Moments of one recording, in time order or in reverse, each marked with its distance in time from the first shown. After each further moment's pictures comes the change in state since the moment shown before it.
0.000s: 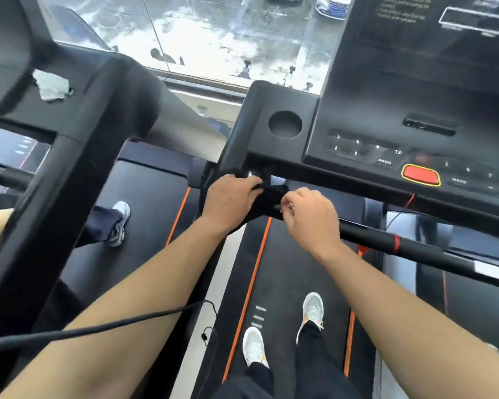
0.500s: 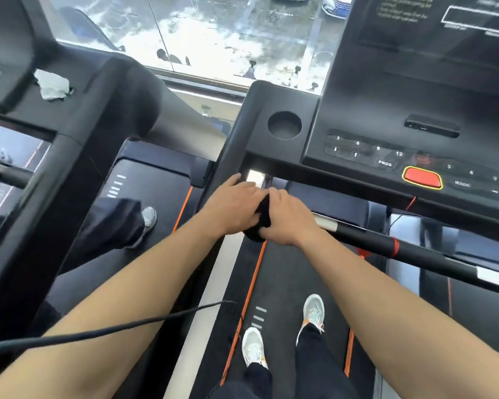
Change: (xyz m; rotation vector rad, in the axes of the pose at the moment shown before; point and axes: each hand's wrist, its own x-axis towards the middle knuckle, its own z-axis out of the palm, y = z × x) left_hand 0.004 0.005 0.003 0.293 -0.356 0.300; right_hand 0.024 -0.017 0.011 -0.007 -0.444 -0.062
